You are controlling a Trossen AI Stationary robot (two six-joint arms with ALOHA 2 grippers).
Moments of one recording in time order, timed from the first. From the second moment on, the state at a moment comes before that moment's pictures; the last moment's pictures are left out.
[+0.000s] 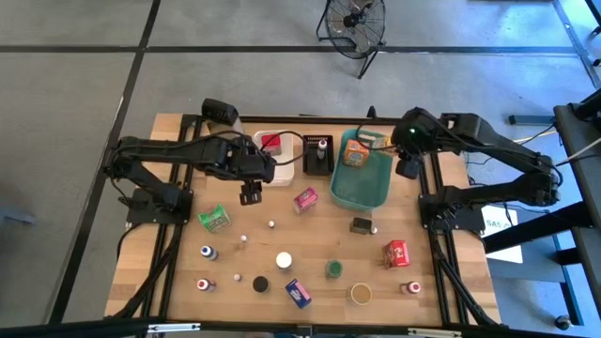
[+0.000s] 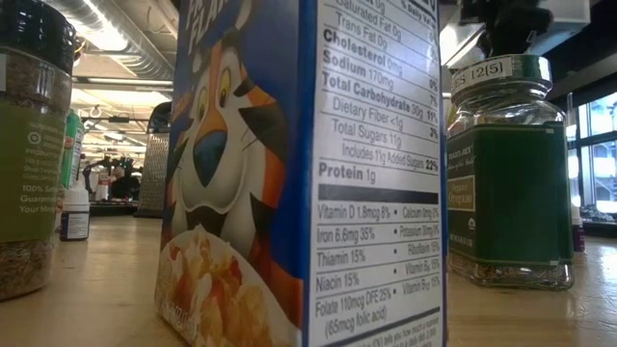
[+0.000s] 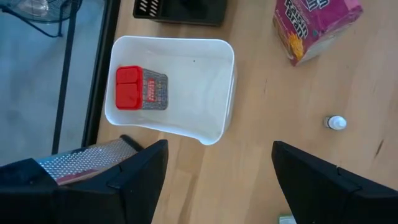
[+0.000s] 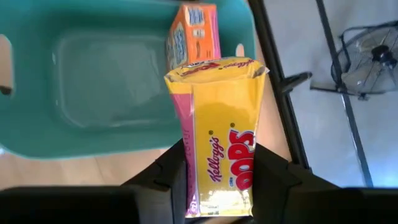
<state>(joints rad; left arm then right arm) -0.04 1.50 1.56 -1.33 -0.40 -0.19 -0.39 1.09 1.26 -1.32 0.24 -0.19</state>
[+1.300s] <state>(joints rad) -0.15 1.50 1.56 -1.36 -0.42 -0.26 -0.57 1.42 1.26 -1.26 0.10 -0.28</state>
